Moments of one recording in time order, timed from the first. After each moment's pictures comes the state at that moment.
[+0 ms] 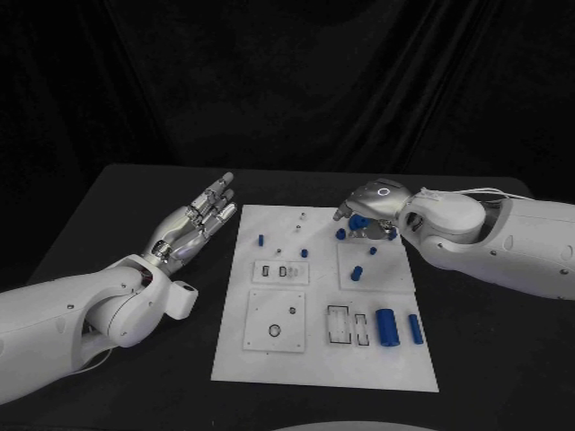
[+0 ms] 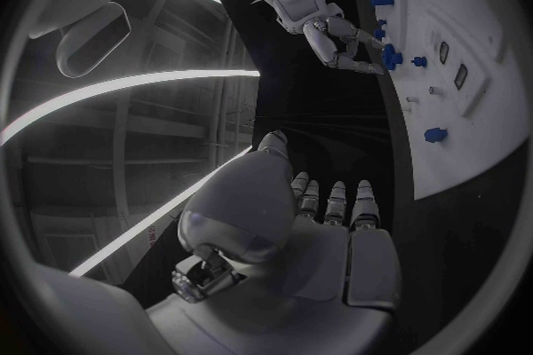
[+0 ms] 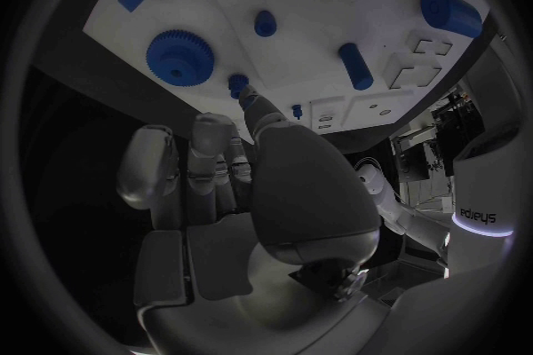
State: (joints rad) left arm 1.19 -0.90 -0.22 1.55 -0.25 -0.19 0.67; left_hand 1.37 0.28 -0.25 0.29 0.48 0.11 -0.09 0.01 0.02 0.00 -0.14 0.01 0.00 0.00 -0.02 0.00 0.00 0.17 0.00 0.09 0.00 0.00; right arm 1.36 -0.84 -0.25 1.49 -1.87 -0.24 -0.14; right_hand 1.42 -0.05 0.12 0.05 0.18 0.83 0.04 0.06 0.07 0.97 0.08 0.07 0.06 1.47 -0.05 1.00 0.73 0.10 1.39 0.06 1.29 1.13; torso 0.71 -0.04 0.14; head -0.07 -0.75
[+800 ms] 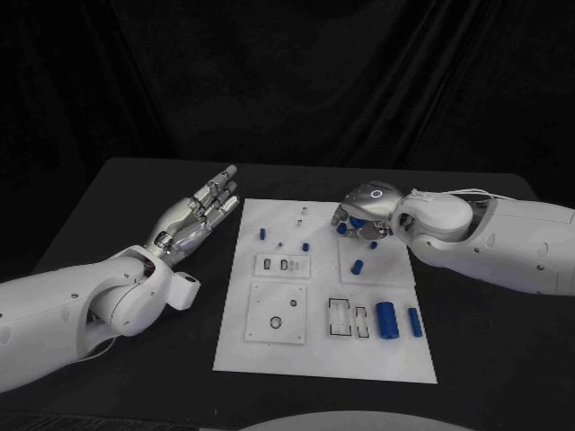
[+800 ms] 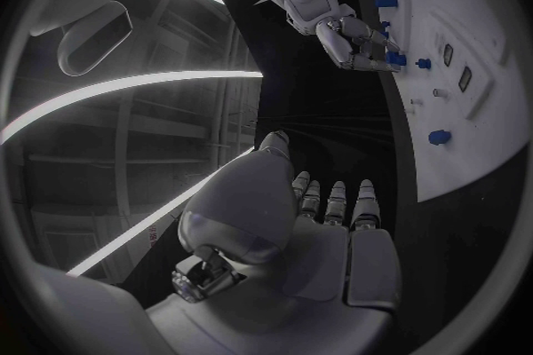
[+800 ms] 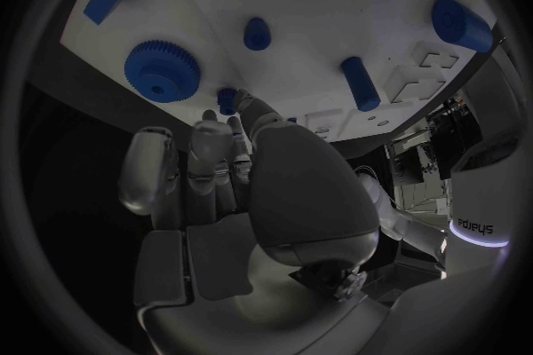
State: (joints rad) left arm 1.19 -0.89 -0.22 1.54 -0.25 -0.17 0.67; left_hand 1.39 0.27 -0.23 0.28 0.51 0.12 -0.07 0.01 0.02 0.00 -0.12 0.01 0.00 0.00 0.00 0.00 0.00 0.17 0.00 0.11 0.00 0.00; right arm 1.31 -0.78 -0.25 1.40 -1.88 -0.26 -0.09; right_hand 1.42 -0.03 0.18 0.06 0.24 0.91 0.02 0.07 0.07 1.01 0.08 0.07 0.06 1.47 -0.05 1.04 0.77 0.10 1.39 0.06 1.31 1.17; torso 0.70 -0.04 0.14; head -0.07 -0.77
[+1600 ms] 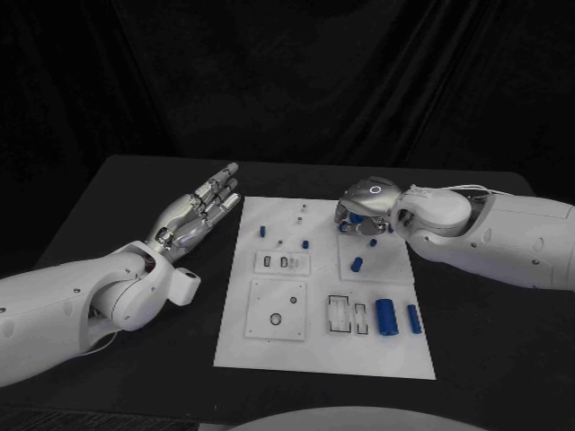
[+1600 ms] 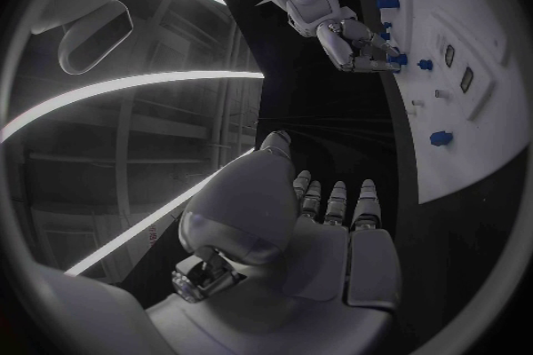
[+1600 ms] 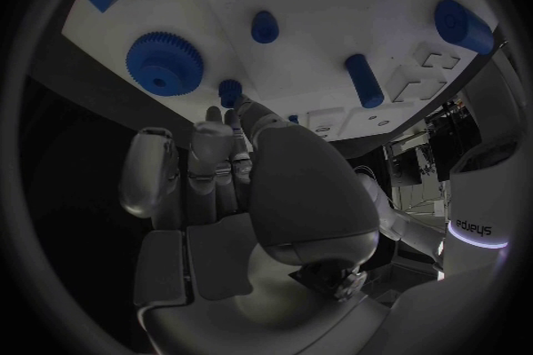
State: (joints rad) left arm 1.19 -0.88 -0.22 1.52 -0.25 -0.15 0.68; left_hand 1.41 0.27 -0.22 0.28 0.53 0.13 -0.06 0.02 0.02 0.00 -0.11 0.01 0.00 0.00 0.02 0.00 0.00 0.17 0.00 0.13 0.00 0.00; right arm 1.31 -0.76 -0.25 1.37 -1.88 -0.28 -0.06; right_hand 1.42 -0.04 0.27 0.10 0.16 1.01 0.07 0.08 0.08 1.07 0.05 0.07 0.06 1.46 -0.06 1.05 0.77 0.10 1.39 0.06 1.32 1.21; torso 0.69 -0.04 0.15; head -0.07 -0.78
